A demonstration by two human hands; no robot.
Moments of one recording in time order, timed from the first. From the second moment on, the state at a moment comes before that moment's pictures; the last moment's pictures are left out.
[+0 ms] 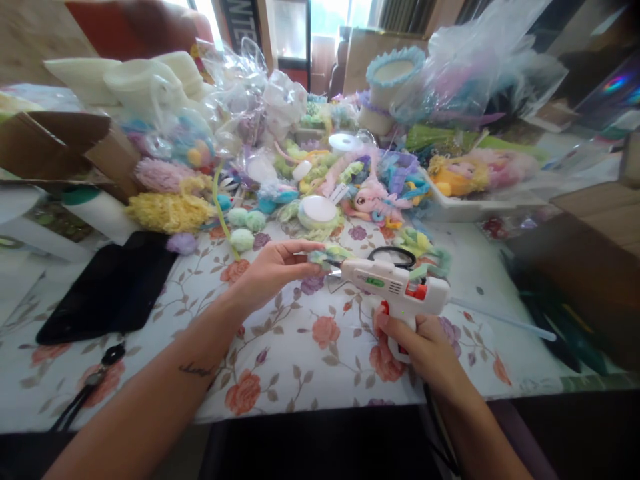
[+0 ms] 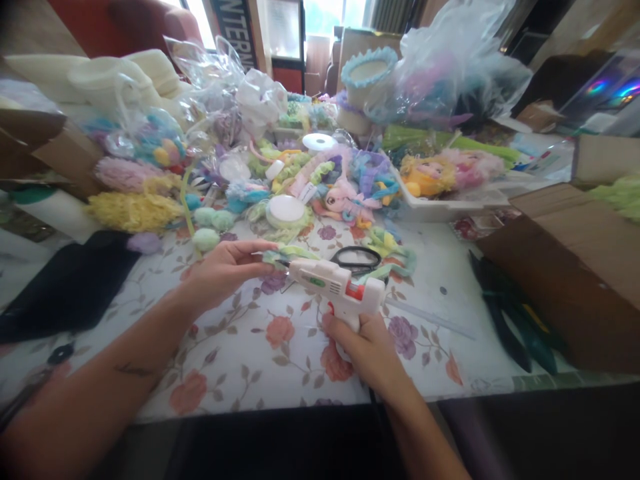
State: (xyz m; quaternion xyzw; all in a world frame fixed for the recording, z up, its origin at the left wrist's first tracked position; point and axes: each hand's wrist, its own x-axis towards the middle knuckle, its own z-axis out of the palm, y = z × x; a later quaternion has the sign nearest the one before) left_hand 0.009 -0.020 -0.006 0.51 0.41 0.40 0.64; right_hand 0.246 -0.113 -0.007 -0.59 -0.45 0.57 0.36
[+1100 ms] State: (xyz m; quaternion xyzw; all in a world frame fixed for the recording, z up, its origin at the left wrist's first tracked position) left_hand 0.009 -0.021 -0.003 0.51 0.42 0.40 0.64; right_hand 0.245 -0.111 -0.005 -0.59 -0.44 0.57 0.37
